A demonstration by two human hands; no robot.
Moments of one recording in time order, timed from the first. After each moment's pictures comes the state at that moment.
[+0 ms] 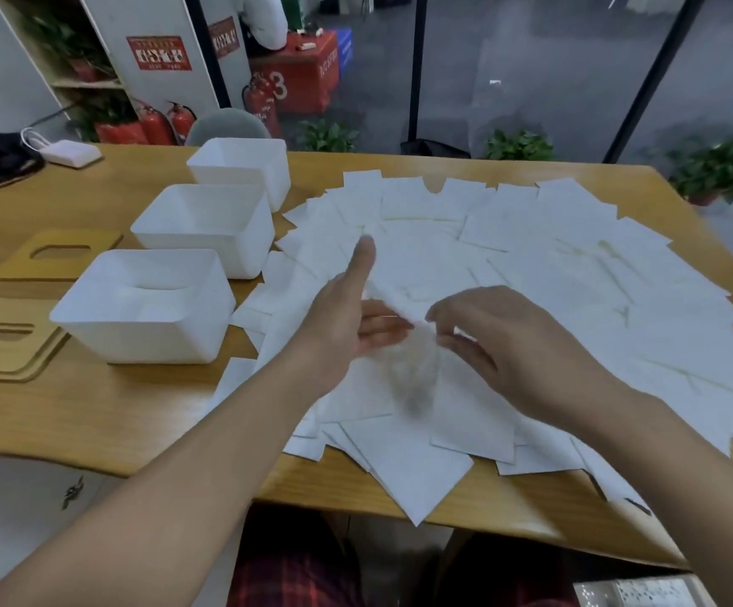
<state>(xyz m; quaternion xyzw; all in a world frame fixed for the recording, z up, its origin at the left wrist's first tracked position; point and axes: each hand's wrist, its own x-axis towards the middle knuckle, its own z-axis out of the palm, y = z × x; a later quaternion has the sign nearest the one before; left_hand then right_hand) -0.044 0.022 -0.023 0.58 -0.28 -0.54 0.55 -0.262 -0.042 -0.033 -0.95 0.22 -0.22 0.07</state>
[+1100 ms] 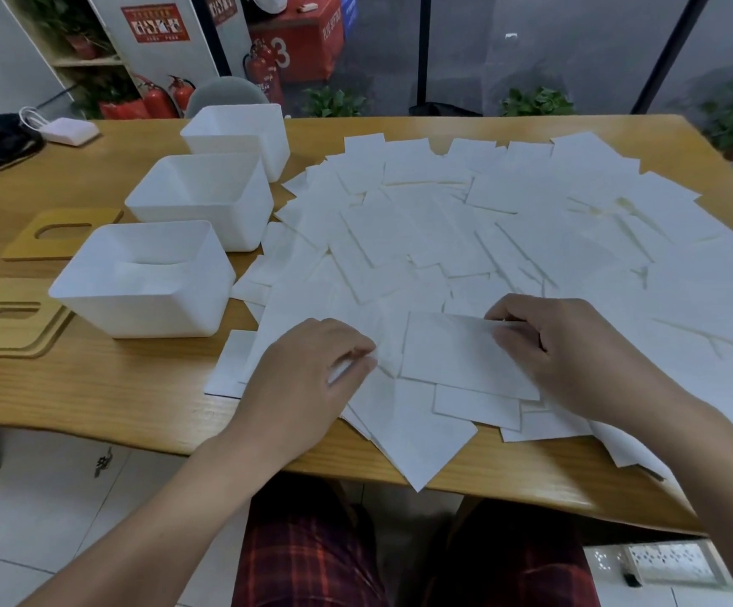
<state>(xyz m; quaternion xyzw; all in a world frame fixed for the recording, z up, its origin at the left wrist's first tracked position) -0.026 0.112 -0.079 0.70 -0.65 -0.10 0.28 -0.310 -0.035 -0.063 -0.87 0.39 -0.16 0.26</state>
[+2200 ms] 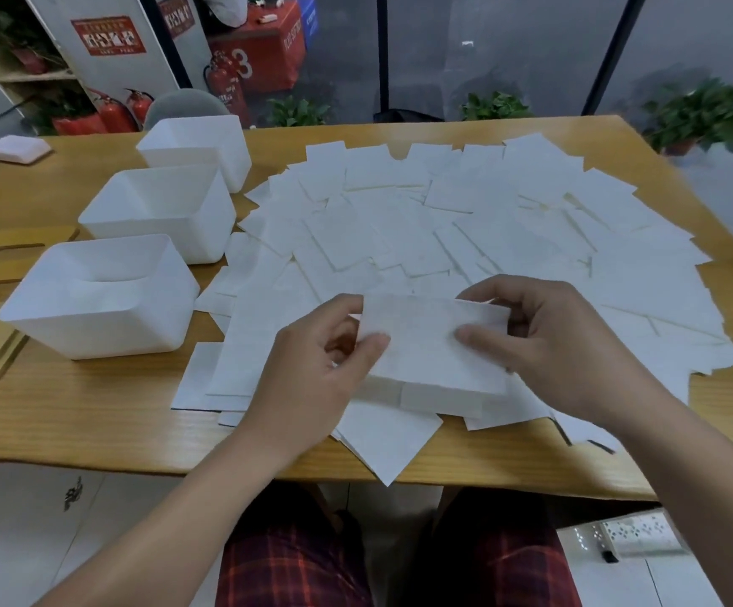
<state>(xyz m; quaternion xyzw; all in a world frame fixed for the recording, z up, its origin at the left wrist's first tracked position) -0.074 0.096 -0.053 0.61 -0.57 -0.30 0.46 -0.320 -0.003 -0.028 -0.74 0.42 -0.27 0.45</state>
